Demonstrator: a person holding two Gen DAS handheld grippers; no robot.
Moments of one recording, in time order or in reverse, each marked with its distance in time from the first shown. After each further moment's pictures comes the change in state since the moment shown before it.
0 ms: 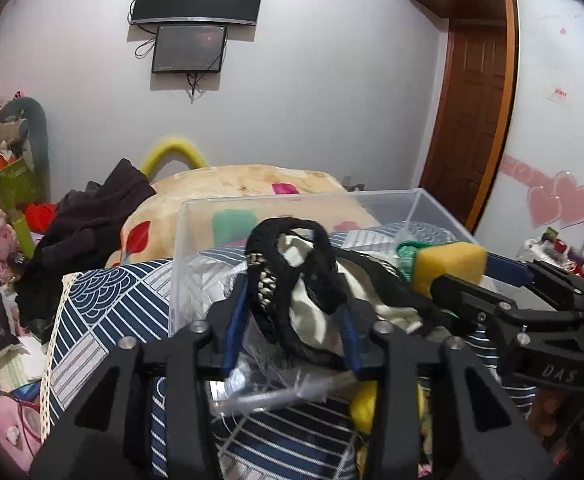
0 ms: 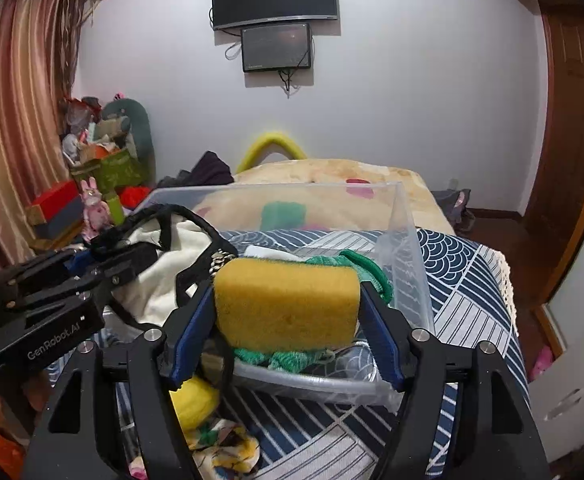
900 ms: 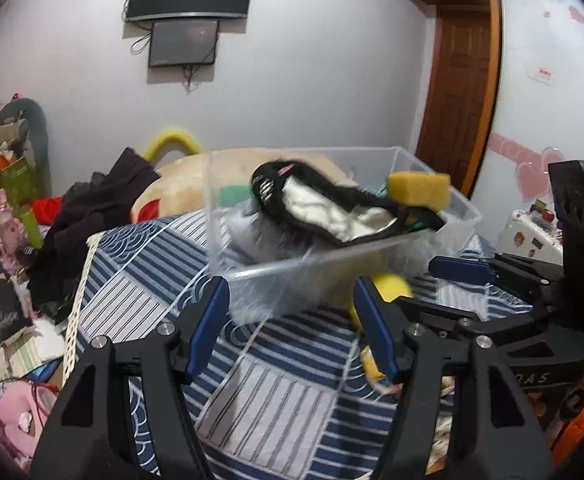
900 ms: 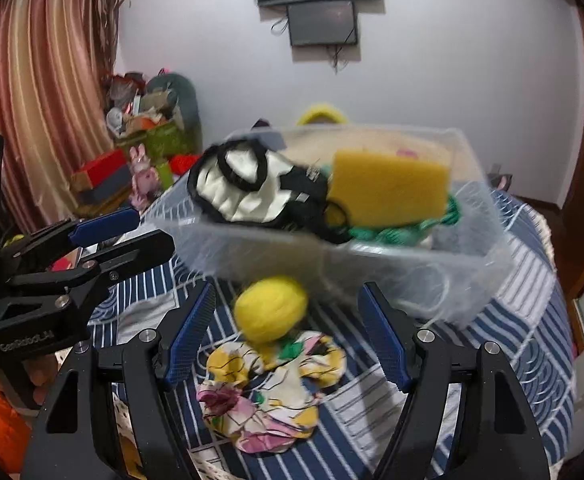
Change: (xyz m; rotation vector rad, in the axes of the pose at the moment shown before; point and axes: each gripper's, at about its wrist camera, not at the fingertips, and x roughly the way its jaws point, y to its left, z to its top) left arm -0.053 0.006 -0.047 0.041 0.052 0.003; right arm 0.000 0.032 -0.042 -0.049 0.100 0.157
